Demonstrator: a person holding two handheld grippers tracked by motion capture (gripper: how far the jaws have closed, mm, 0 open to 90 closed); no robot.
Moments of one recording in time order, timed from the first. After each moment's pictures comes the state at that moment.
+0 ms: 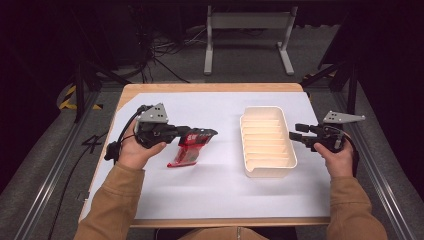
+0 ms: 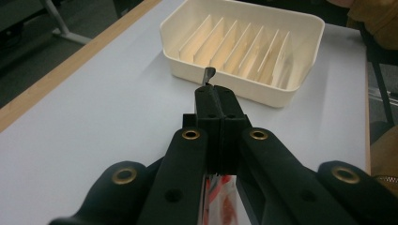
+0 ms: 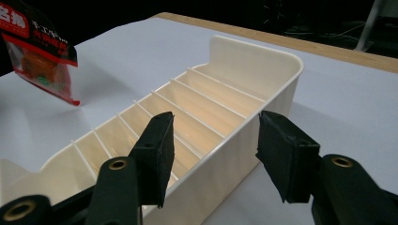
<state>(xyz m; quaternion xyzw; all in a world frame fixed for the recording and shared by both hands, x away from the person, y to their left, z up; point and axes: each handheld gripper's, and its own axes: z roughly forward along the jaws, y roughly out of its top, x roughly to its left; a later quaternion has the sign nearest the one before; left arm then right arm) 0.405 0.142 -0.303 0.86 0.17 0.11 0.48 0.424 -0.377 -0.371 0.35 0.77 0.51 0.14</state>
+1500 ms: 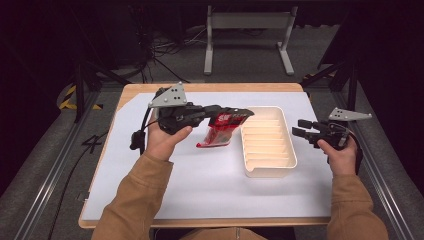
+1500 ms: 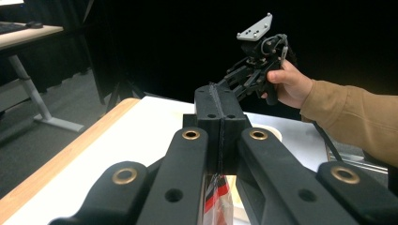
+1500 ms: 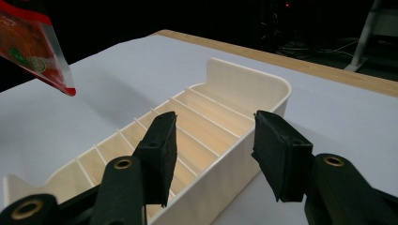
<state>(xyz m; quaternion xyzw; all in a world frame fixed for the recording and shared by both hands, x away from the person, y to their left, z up) 0.408 0.080 -0.257 0.78 0.11 0.11 0.61 0.424 -0.382 -0.361 0.34 0.76 0.53 0.15</state>
